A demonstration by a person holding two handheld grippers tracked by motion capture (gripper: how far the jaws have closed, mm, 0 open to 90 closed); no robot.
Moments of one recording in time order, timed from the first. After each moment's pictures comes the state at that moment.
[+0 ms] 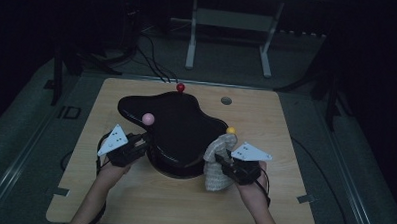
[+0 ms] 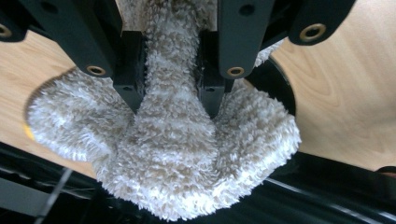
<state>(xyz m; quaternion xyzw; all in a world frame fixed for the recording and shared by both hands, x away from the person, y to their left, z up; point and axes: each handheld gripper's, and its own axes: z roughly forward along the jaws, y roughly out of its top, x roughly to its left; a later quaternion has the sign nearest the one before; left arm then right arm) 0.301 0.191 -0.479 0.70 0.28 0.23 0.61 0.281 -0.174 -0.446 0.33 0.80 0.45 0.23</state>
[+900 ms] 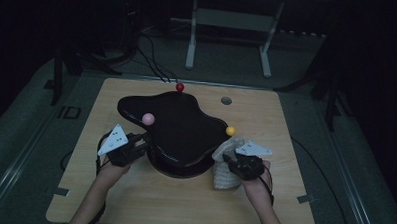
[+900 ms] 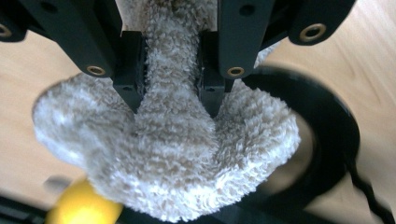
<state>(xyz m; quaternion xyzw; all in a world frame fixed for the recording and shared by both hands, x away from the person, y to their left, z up) 0.302 0.191 -0.478 0.70 0.28 0.23 0.61 0.308 -0.194 -0.482 0.37 0.81 0.39 0.21</state>
